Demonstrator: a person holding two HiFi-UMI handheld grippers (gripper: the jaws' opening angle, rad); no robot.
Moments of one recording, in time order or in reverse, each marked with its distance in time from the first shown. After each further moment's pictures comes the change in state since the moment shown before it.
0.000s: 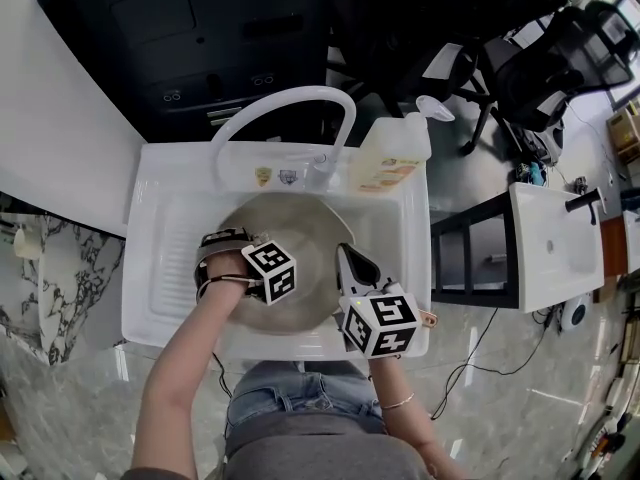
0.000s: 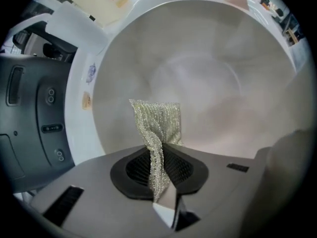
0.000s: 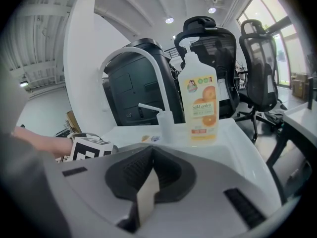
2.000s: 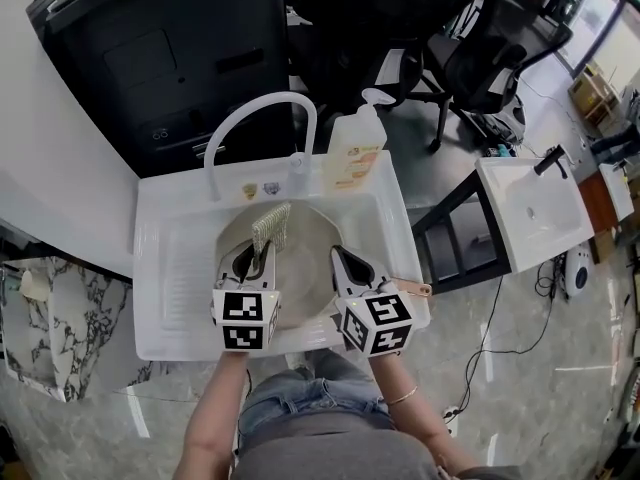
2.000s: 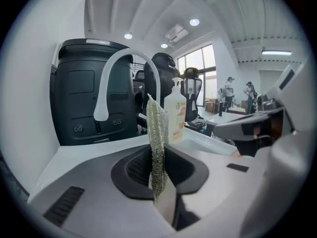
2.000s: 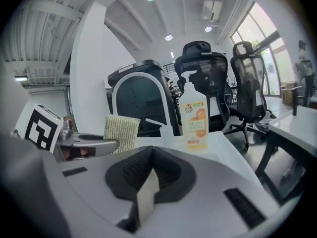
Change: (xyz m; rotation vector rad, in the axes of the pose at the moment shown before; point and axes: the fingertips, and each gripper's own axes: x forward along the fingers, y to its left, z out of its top) left arm -0.201 0.025 0.013 -0.950 -1.180 0.112; right arm -0.059 0.026 0.012 -0.020 -0.162 -0.081
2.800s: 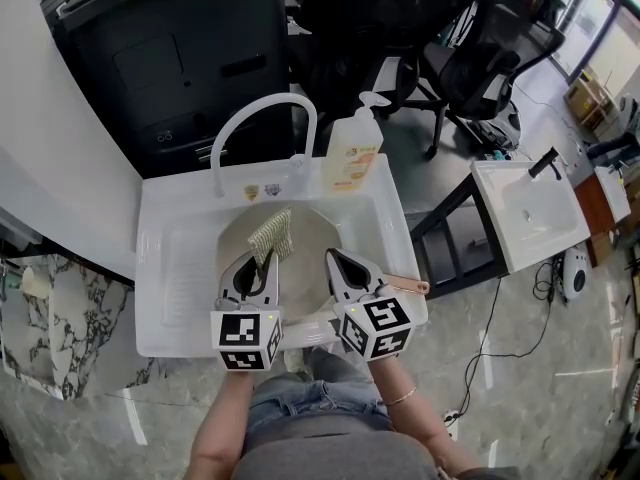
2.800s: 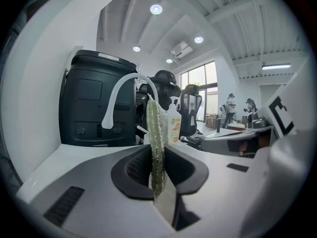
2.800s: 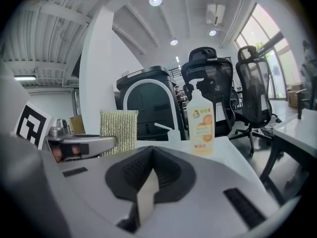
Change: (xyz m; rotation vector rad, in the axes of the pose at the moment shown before) left arm -0.045 -0.015 0.018 -0.091 -0.166 -0.006; right arm -0.015 0.024 0.006 -0.038 -0.055 0.057
